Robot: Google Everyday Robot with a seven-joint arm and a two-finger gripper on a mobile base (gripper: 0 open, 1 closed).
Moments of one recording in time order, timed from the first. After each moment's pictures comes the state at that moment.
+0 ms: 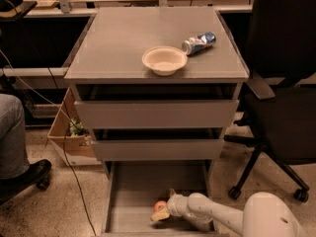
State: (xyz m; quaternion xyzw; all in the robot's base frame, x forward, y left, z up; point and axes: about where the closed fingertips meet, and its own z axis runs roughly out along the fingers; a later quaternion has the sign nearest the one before) arm 0.570 -0.025 0.130 -0.38 0.83 0.24 0.33
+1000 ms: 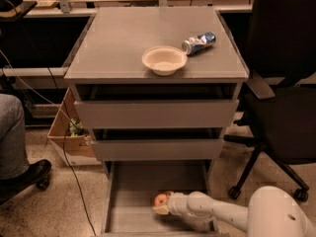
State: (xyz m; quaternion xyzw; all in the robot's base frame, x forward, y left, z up) arm 0.568 -0.024 0.154 -0.39 0.83 0.23 0.33
